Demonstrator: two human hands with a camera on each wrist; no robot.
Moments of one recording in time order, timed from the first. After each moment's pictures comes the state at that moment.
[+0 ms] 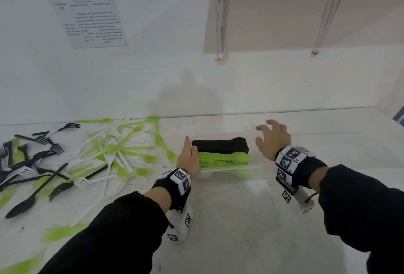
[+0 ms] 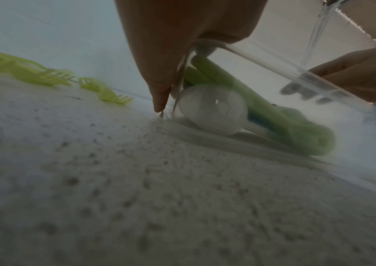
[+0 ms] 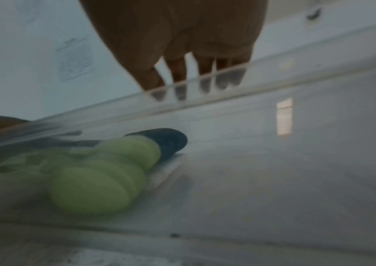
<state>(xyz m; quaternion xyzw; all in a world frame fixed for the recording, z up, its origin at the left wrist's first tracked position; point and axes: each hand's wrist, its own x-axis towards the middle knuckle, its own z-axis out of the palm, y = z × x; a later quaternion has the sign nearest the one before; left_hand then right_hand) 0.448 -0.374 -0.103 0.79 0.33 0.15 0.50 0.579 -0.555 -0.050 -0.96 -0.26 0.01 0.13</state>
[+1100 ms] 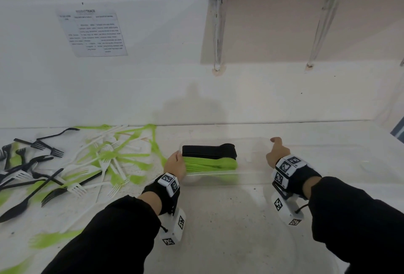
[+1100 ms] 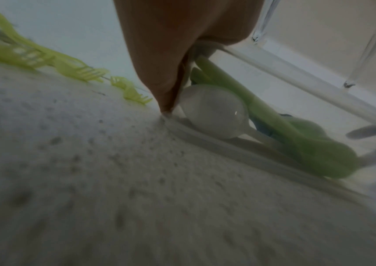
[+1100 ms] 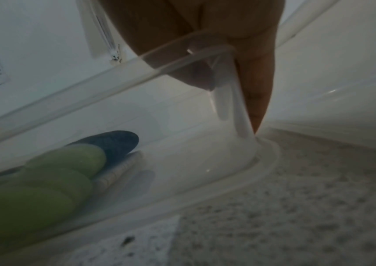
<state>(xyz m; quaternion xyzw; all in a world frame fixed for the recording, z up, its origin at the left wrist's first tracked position) 0.458 -0.351 -0.110 0.80 0.38 0.19 0.42 0.605 -0.568 -0.062 -0.94 -0.06 0.13 0.31</state>
